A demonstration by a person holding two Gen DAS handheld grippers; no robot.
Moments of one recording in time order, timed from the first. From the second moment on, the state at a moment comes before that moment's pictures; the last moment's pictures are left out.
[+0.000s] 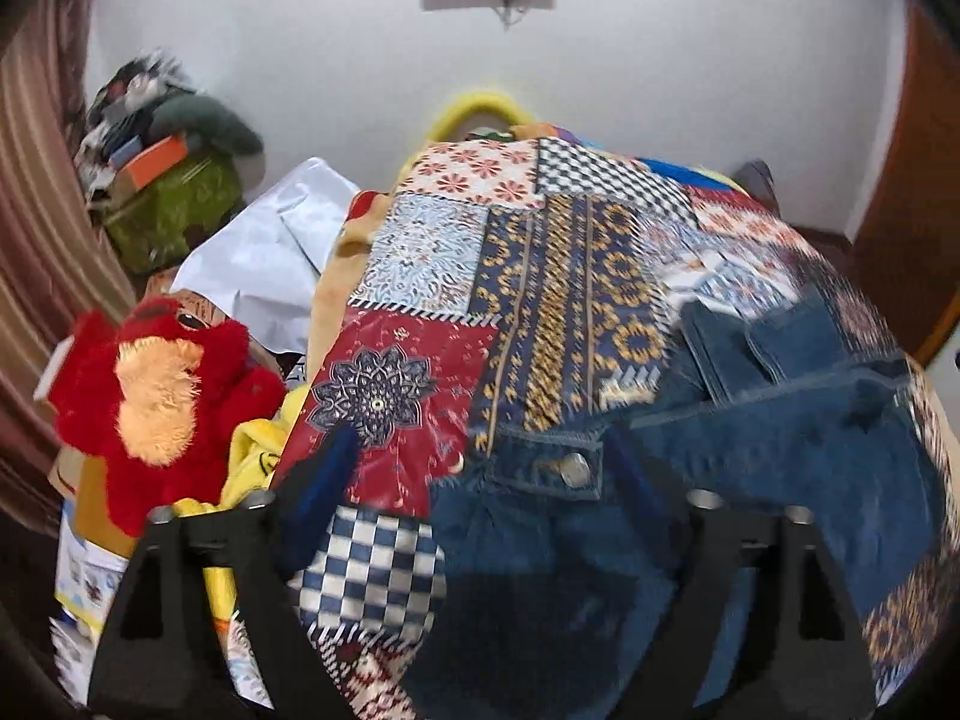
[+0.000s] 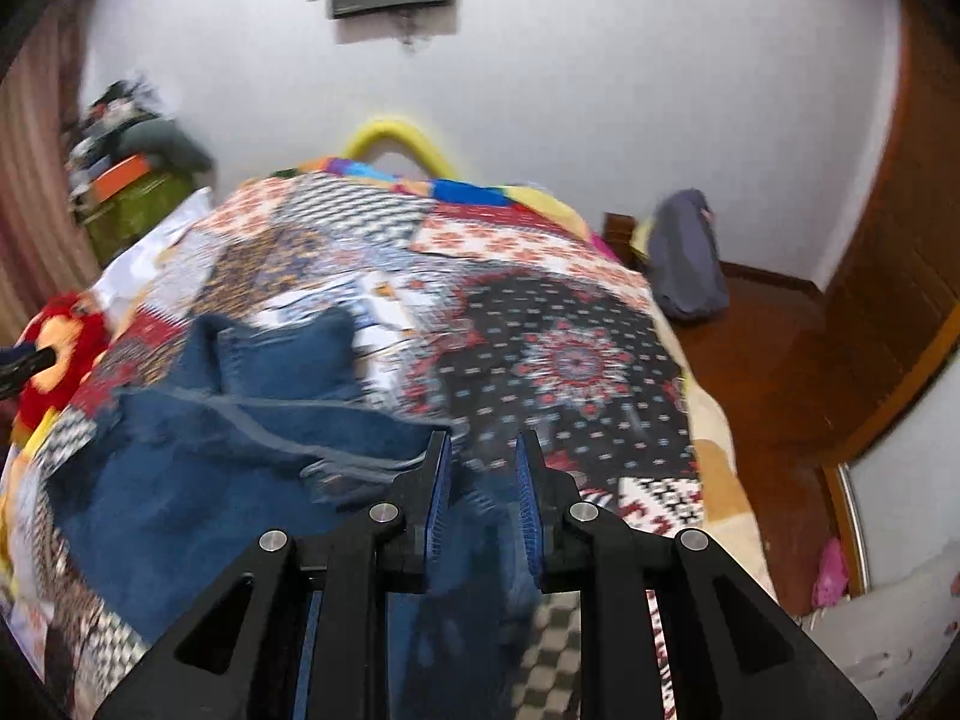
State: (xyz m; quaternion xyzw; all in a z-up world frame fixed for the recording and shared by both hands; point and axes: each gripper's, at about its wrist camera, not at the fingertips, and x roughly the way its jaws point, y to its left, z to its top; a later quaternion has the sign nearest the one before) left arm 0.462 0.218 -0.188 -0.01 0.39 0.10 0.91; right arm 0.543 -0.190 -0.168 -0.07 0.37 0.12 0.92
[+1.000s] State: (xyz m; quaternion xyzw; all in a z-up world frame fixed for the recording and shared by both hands) left arm 0.544 0.227 -0.283 0.02 0.49 0.12 0.86; right arm 0.630 -0.125 -0.250 -0.03 0.48 0.16 0.86
